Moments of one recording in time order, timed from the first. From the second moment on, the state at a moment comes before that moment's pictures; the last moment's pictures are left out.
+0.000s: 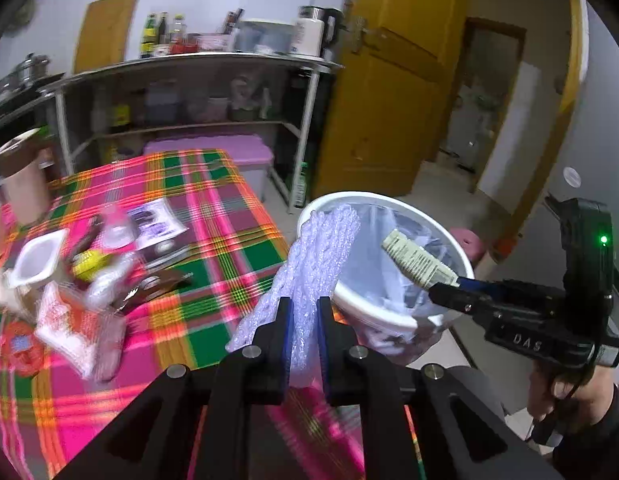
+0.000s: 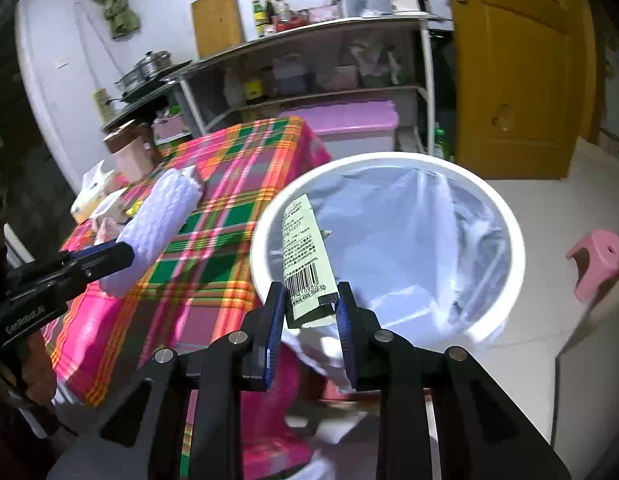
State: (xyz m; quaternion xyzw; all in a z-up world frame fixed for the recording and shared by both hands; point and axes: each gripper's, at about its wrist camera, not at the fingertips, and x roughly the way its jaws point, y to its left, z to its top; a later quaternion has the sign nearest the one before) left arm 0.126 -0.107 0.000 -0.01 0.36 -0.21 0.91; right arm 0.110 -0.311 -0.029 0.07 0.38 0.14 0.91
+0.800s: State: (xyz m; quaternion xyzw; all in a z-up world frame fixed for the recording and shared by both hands) left arm 0.195 -0.197 -0.026 0.01 0.39 -0.29 0.87; right arm 0.128 -0.358 -0.039 0.10 0.40 0.07 0.91
